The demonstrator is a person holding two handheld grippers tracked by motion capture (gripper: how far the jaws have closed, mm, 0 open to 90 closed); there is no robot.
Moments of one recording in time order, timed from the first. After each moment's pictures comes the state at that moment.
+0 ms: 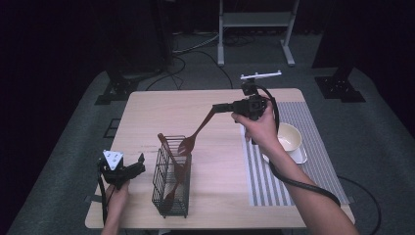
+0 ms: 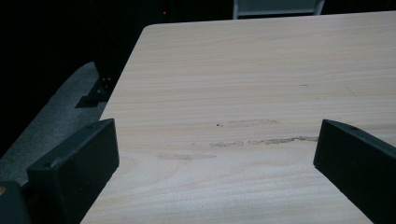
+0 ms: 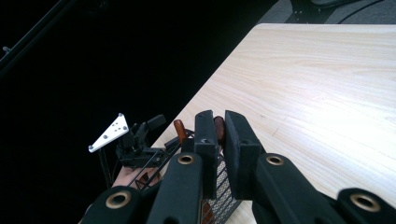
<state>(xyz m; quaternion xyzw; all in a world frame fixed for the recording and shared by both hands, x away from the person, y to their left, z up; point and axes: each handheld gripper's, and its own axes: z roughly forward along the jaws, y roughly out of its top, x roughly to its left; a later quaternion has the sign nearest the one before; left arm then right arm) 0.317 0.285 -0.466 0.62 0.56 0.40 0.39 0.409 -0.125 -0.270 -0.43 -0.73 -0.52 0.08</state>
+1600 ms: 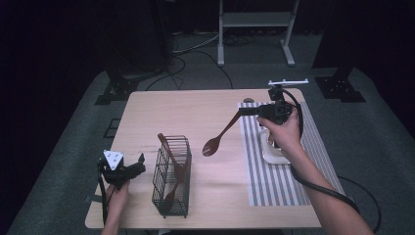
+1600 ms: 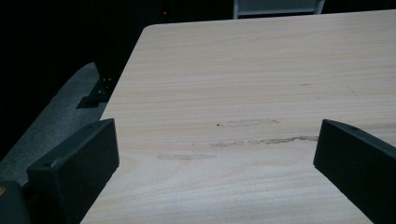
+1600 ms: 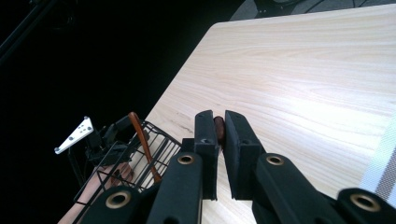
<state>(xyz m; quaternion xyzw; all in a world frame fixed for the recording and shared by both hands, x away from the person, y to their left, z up) 0.317 0.284 -0.467 0.62 0.55 0.40 0.39 0.412 -0.192 -0.297 -0.49 -0.70 -0.51 0.07</state>
